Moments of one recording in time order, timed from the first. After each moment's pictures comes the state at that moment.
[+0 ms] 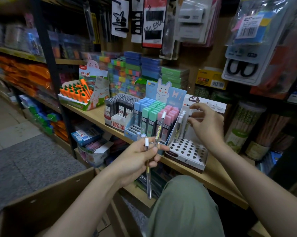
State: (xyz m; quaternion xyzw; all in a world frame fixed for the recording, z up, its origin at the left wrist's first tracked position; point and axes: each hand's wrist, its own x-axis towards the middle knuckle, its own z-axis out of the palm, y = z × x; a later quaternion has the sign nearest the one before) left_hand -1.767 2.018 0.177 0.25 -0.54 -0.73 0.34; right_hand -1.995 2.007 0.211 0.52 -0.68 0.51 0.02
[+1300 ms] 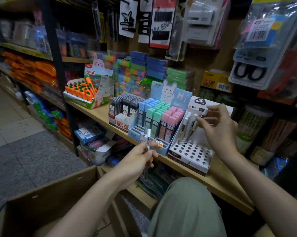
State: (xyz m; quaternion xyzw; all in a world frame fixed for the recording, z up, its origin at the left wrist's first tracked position) left_hand -1.766 2.010 0.156 0.35 -0.58 -0.63 0.37; right_hand -2.003 2.025 0.209 0.55 -0.62 0.56 0.05
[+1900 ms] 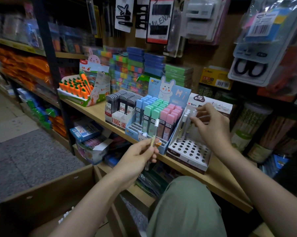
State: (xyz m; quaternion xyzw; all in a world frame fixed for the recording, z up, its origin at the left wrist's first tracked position) left_hand -1.770 2.003 0.144 0.31 -0.58 -0.64 0.40; right_hand -1.998 2.014 0.209 0.57 -0.66 0.48 0.07
